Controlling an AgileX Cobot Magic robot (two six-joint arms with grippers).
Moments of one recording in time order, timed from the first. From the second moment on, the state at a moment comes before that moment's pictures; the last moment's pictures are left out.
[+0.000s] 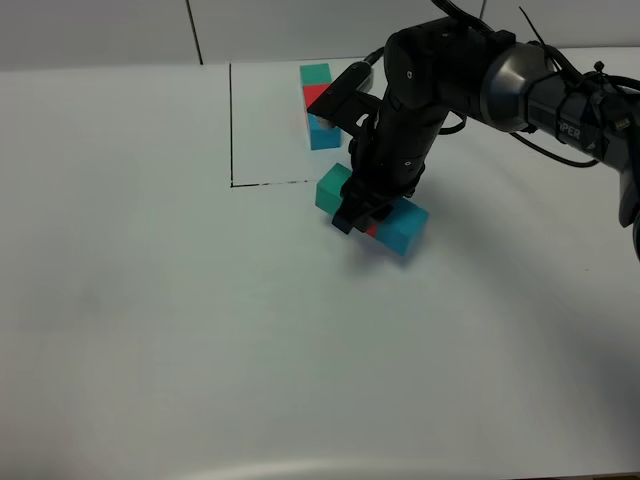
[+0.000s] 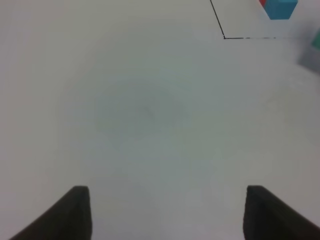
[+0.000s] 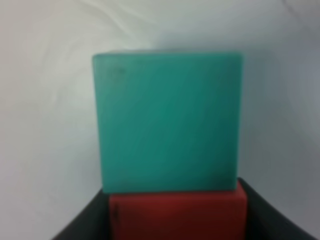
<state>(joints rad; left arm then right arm) 0.00 0.00 -0.51 -0.08 1.07 -0.01 0.57 2.19 -1.73 0.10 0.98 -0.36</state>
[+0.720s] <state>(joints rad) 0.00 0.00 -0.51 -0.08 1.07 -0.01 0.66 2.26 -1.73 -0.01 0.99 0.54</state>
